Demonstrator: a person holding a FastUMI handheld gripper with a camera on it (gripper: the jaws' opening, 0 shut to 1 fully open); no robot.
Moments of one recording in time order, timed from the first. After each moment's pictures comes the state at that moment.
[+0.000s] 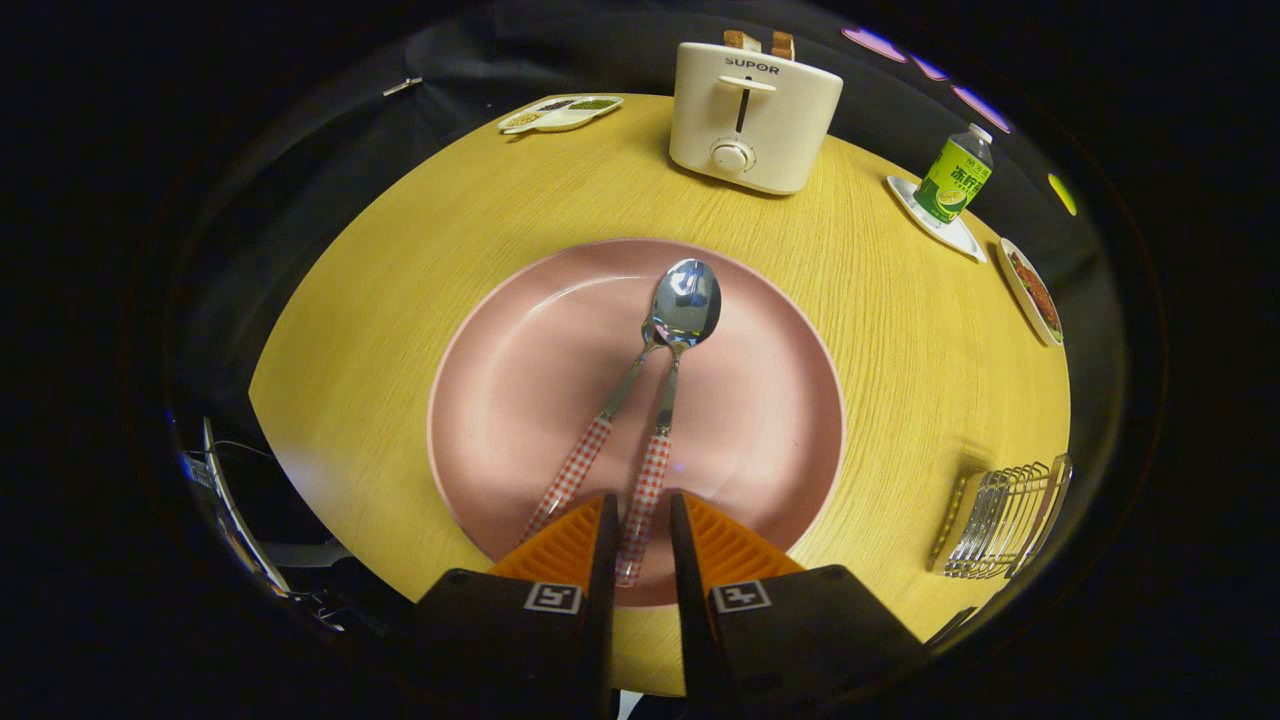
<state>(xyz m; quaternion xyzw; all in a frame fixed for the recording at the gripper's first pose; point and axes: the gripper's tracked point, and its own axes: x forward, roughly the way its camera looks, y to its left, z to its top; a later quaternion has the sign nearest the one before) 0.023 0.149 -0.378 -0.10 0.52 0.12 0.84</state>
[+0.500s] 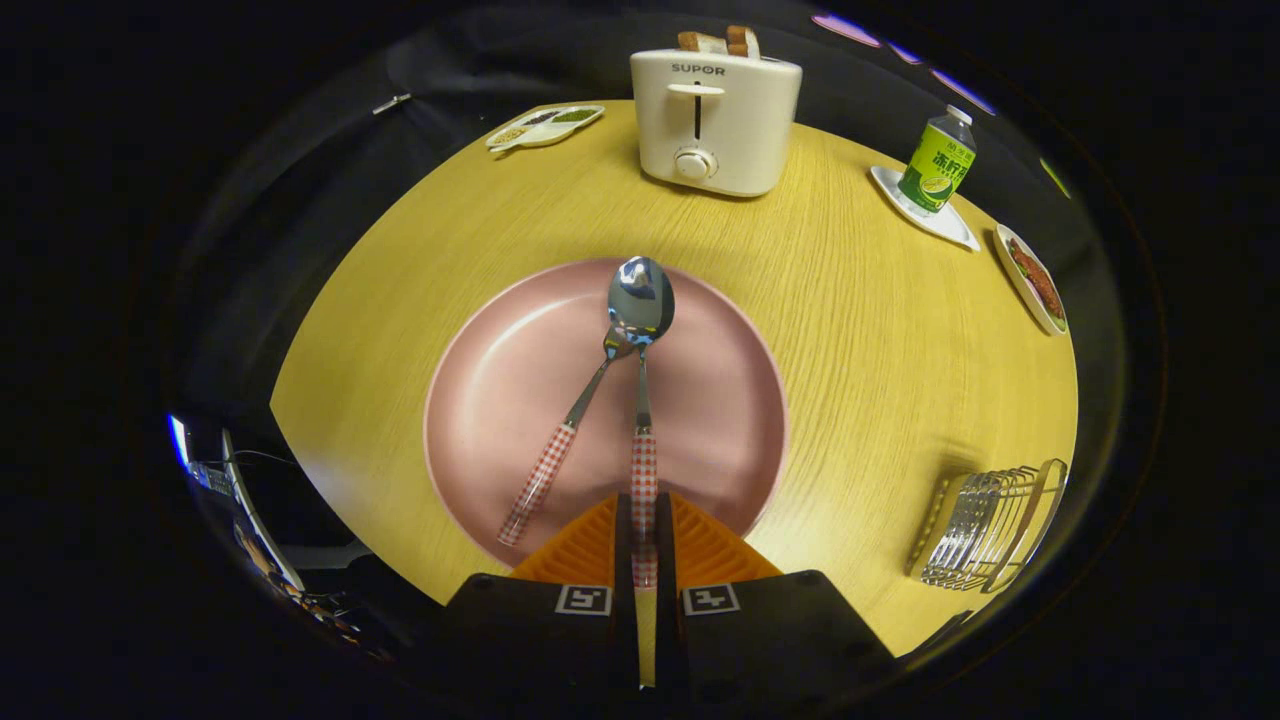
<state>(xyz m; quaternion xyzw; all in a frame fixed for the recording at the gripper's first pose) 0.029 0.124 -0.350 -0.07 0.52 0.14 0.84</state>
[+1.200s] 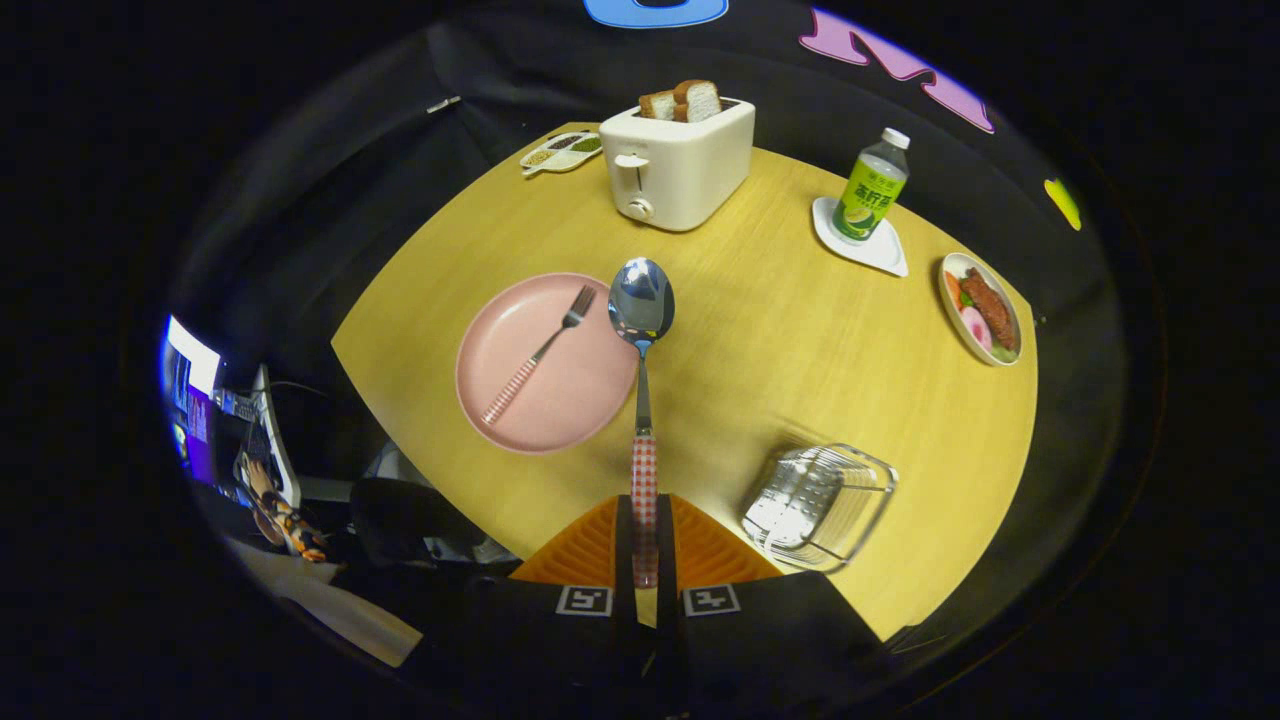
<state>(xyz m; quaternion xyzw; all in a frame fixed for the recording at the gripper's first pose) -0.015 -0.023 -0.227 -0.12 0.53 0.20 0.81</state>
